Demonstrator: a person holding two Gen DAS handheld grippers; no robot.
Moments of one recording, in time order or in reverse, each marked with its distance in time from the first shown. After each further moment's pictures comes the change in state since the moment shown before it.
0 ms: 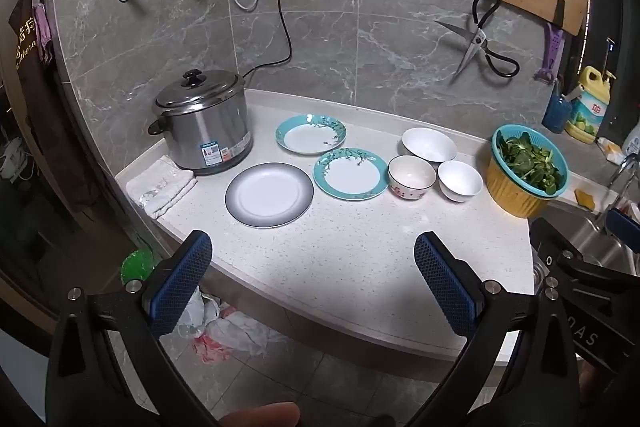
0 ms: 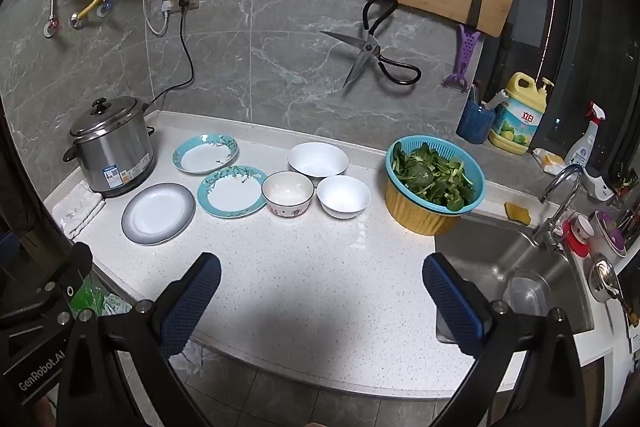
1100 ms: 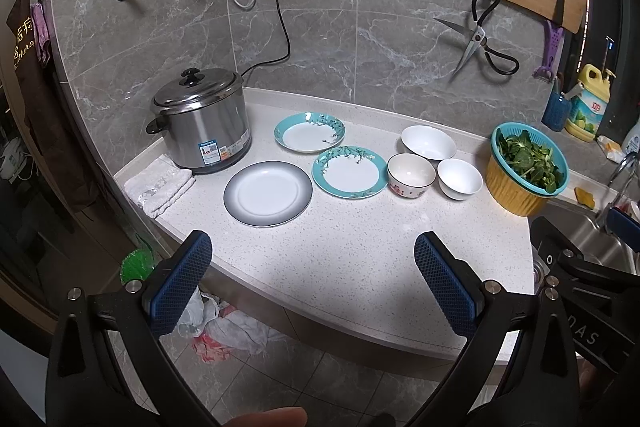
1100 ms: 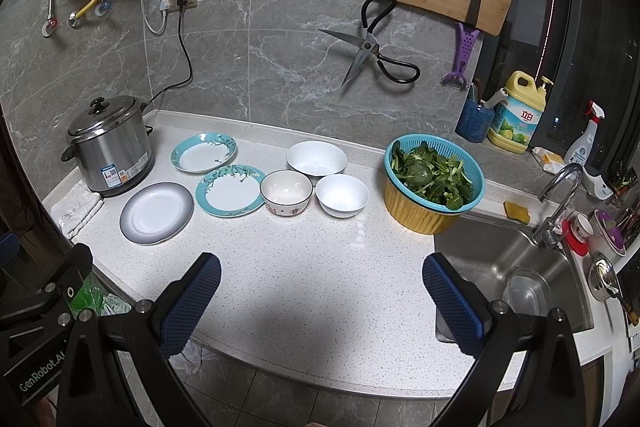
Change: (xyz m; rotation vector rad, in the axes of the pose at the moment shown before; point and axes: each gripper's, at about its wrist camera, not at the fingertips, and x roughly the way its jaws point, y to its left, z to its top) left arm 0.002 -0.004 -0.001 0.002 0.006 0.001; right arm 0.001 0.000 0.000 0.005 0.007 0.004
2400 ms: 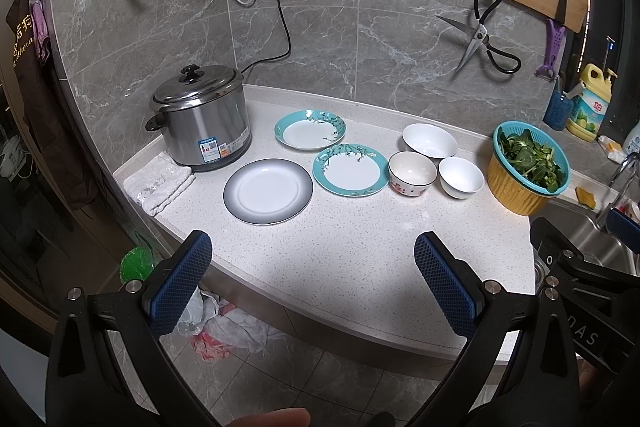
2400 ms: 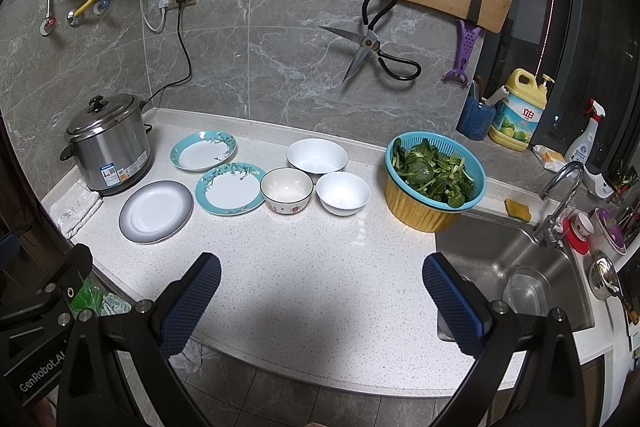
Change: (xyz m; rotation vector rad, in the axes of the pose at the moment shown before) left arm 0.007 -0.005 -0.002 0.000 0.007 -0.001; right arm 0.002 0.003 0.001 -0.001 0.006 0.000
